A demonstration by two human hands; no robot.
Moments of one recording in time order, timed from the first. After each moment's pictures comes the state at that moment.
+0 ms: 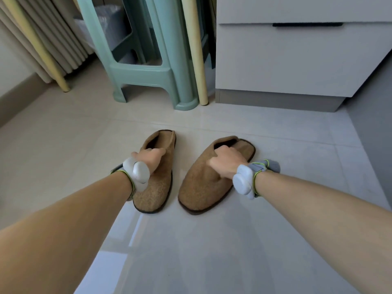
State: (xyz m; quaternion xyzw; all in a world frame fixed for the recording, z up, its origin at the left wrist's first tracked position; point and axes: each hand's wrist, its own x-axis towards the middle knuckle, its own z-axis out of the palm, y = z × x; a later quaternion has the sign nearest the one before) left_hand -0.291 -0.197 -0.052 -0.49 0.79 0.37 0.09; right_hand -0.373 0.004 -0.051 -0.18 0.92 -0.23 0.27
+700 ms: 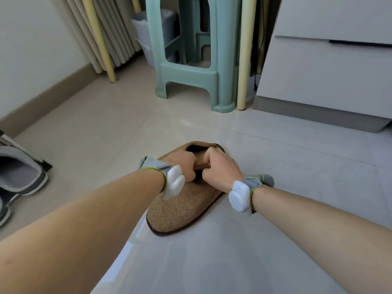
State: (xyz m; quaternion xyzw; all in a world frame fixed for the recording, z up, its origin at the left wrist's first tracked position) left_hand -0.240 -0.211 -0.033 -0.16 0.96 0.07 0.24; right_hand -0.287 -0.075 -0.036 -0.30 0.89 -0.26 0.22
